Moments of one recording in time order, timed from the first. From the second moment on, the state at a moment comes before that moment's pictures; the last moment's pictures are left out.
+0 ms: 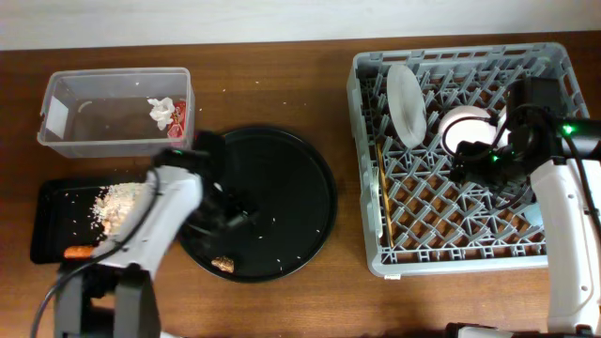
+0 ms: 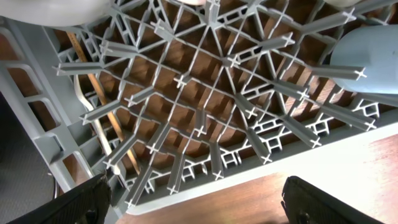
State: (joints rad) left arm -0.23 1.65 1.11 -1.14 0.19 -0.71; right arm -0.13 1.46 1.48 -1.38 0.01 0.22
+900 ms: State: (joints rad) left arm -0.26 1.63 0.88 -0.92 0.00 -0.86; right arm -0.13 1.46 1.48 -1.38 0.01 0.22
